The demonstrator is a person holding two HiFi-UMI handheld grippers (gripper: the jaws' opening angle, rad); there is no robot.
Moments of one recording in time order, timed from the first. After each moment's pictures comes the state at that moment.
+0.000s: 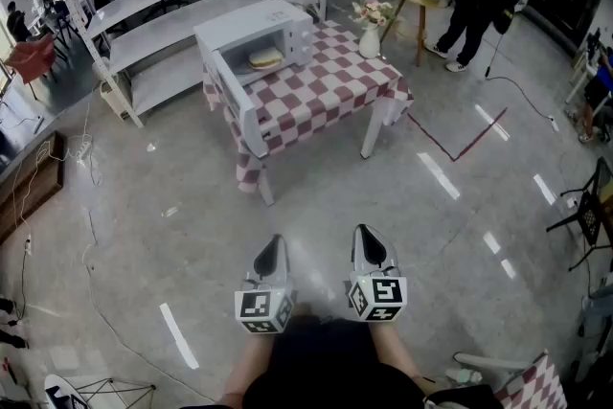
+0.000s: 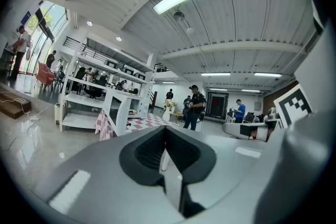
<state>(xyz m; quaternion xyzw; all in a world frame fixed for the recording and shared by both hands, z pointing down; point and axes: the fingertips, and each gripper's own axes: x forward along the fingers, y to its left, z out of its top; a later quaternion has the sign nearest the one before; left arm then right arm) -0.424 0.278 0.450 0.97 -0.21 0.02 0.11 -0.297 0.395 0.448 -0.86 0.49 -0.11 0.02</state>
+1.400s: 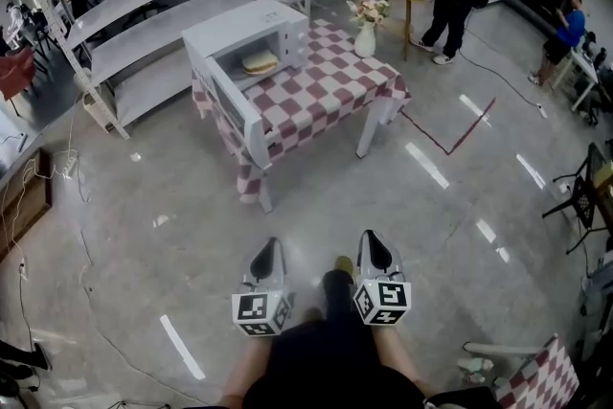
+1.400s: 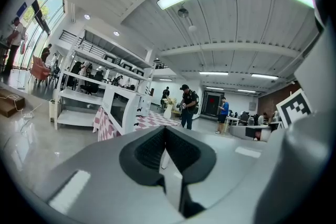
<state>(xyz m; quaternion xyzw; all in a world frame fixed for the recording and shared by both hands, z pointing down) -0.427 0.196 0.471 0.97 -0.18 0.04 0.13 -0.296 0.348 0.472 -0.89 0.43 -0.12 0.03</state>
